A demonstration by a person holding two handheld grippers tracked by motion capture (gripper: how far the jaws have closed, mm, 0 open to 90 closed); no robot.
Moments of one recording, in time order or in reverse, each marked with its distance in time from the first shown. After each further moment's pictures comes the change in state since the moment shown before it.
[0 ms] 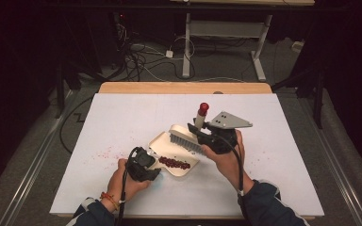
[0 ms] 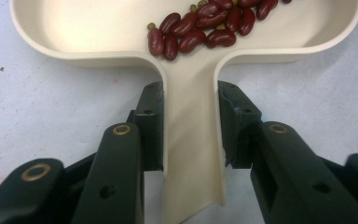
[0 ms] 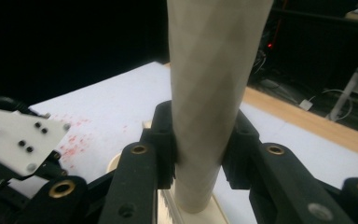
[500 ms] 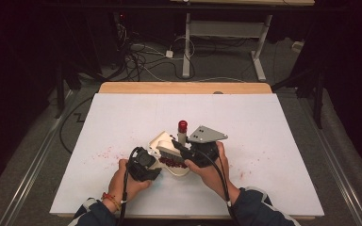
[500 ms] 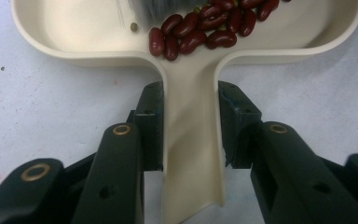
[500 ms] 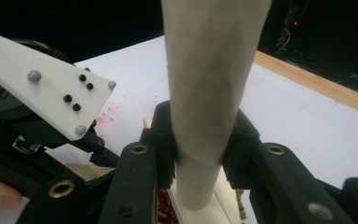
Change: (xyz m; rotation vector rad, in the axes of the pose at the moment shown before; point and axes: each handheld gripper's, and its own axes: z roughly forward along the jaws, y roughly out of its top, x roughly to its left) left arm -0.002 0.001 0.001 -0.004 0.004 -0.029; right arm 0.043 -0.022 0.026 0.106 0.055 -0.037
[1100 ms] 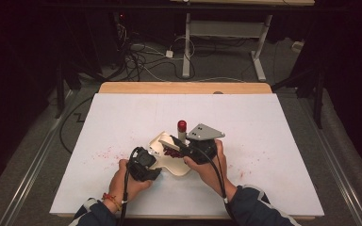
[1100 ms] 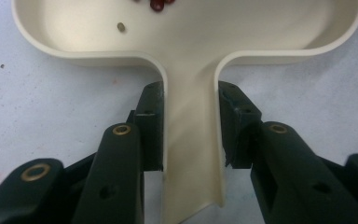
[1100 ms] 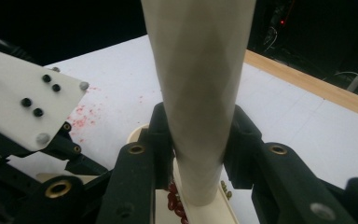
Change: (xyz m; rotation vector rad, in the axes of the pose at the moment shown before) left arm -0.001 0.001 0.000 0.006 0.003 -0.011; right arm -0.005 -0.002 0.011 0.000 -0.048 0.003
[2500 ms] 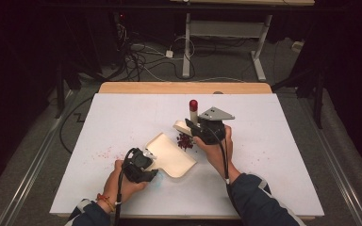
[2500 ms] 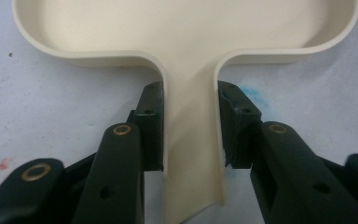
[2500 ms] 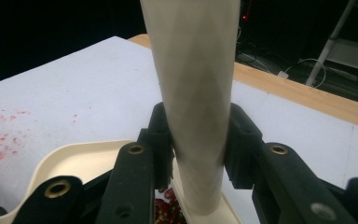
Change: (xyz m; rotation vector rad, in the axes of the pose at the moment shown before) left arm 0.005 -0.009 -0.005 -0.003 -0.015 0.022; right arm -0.058 0.002 0.020 -0.014 -0.118 0.099
